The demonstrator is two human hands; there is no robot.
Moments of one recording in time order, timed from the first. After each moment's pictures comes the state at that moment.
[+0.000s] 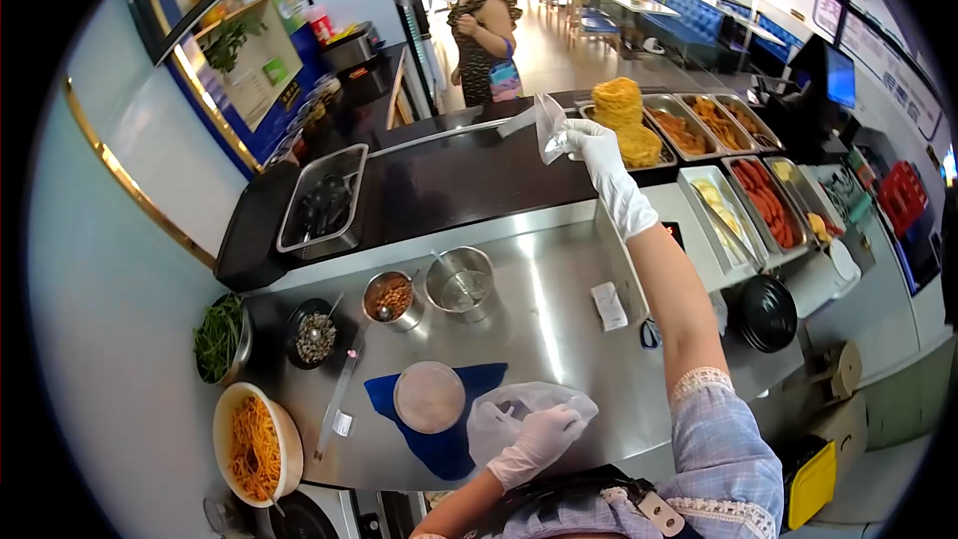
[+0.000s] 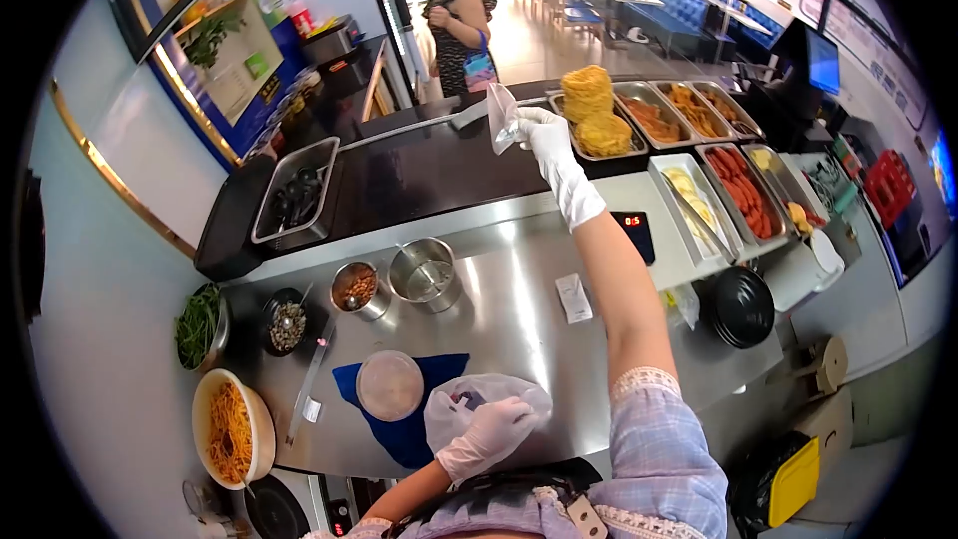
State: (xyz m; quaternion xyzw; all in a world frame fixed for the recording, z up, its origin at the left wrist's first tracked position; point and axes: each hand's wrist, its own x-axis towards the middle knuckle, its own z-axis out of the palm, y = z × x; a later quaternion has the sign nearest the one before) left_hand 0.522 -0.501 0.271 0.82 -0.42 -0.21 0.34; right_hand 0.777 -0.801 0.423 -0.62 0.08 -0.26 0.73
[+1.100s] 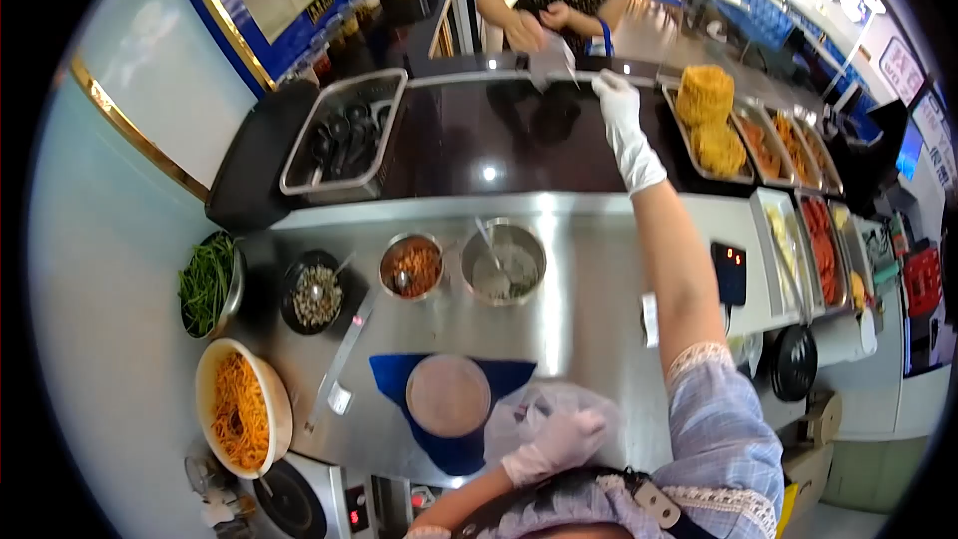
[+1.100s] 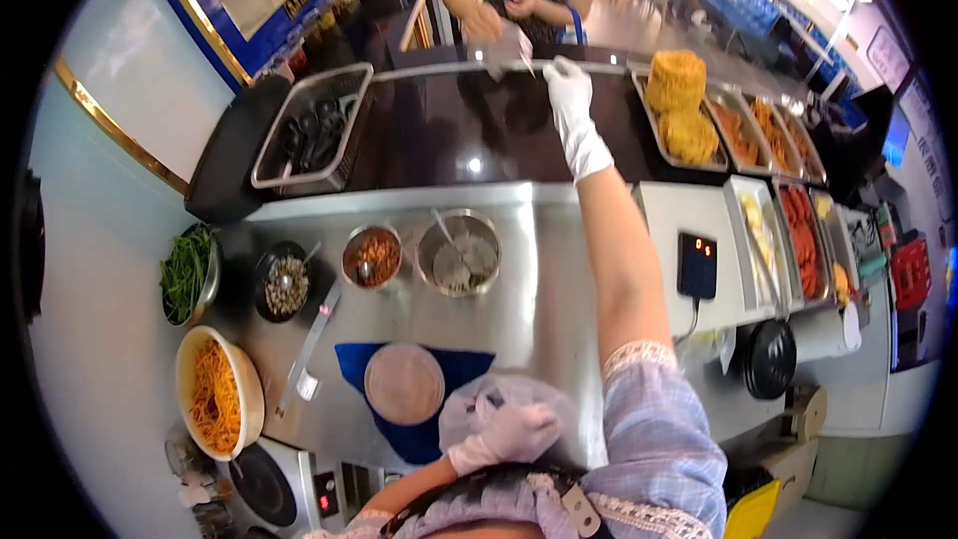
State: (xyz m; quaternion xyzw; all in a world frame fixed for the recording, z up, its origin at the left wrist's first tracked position) left_hand 0.571 -0.498 0.240 0.78 -0.41 -0.20 0.43; right_hand 0.982 -0.775 0.336 -0.73 0.10 -0.41 0.55
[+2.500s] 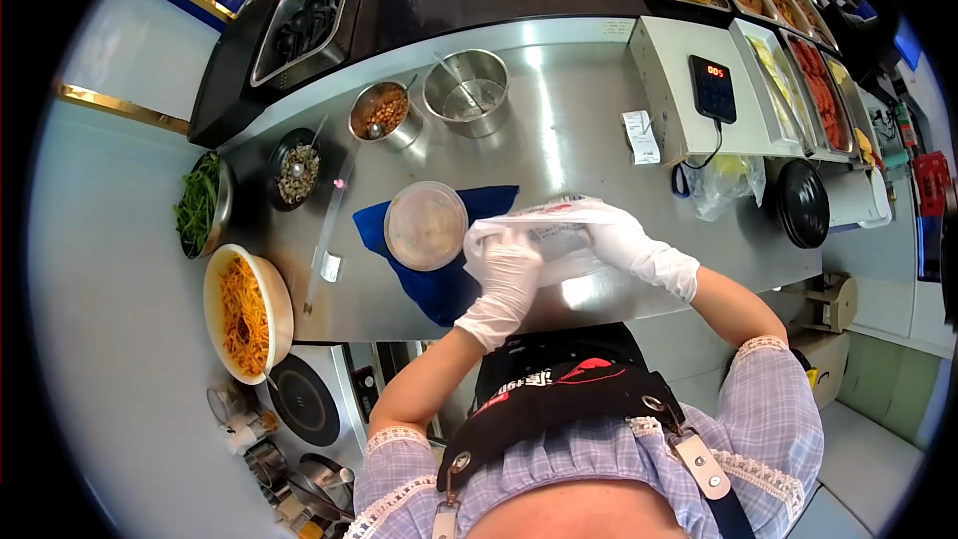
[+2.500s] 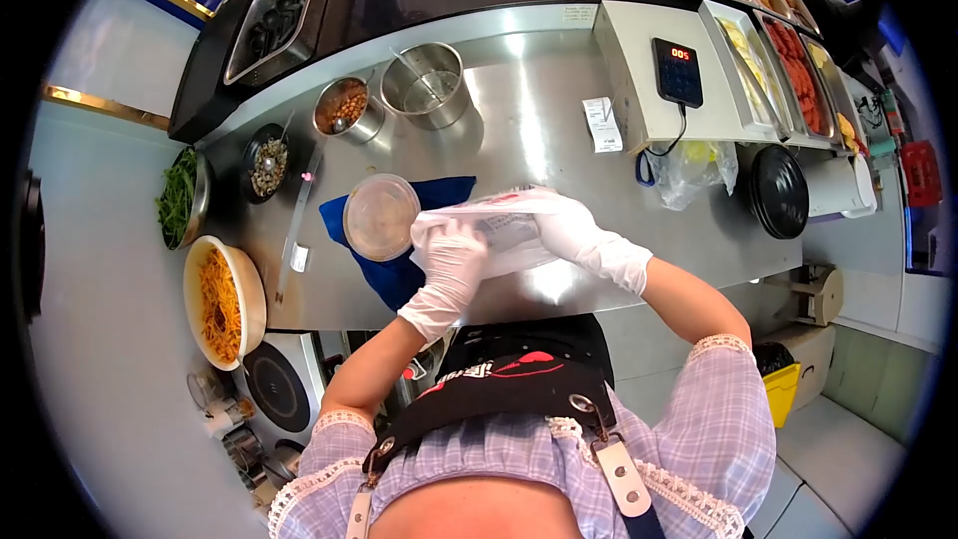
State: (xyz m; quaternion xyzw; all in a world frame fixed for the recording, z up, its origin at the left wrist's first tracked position) left_hand 0.544 -0.453 0.225 0.92 -0.39 0.04 -0.04; right_hand 0.514 -0.658 0.242 -0.90 -0.07 0.05 0.42
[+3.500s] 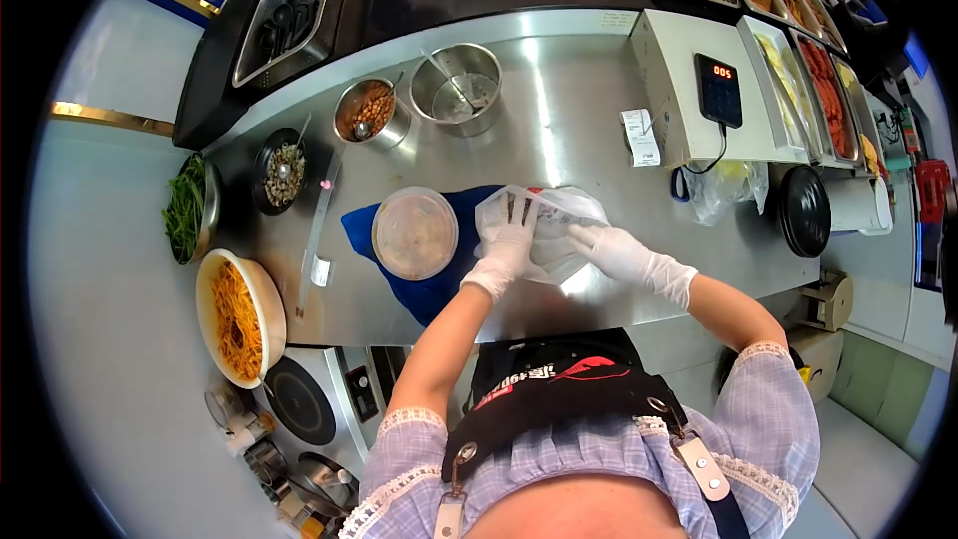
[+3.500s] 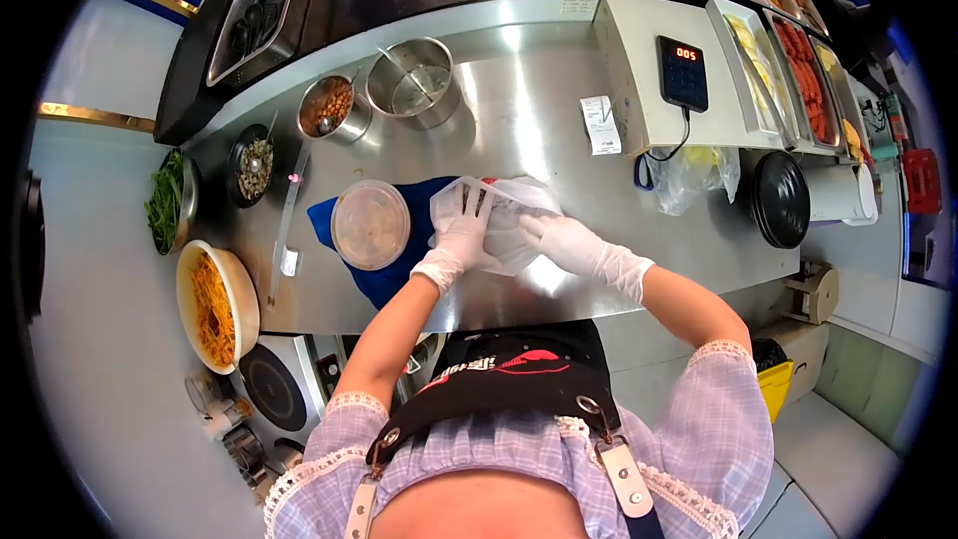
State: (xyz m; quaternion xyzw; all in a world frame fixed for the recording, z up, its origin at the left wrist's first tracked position) left_hand 0.597 -0.477 0.154 0.90 -0.37 -0.21 0.09; right_hand 0.511 -0.690 0.188 -0.93 -0.33 0.08 0.12
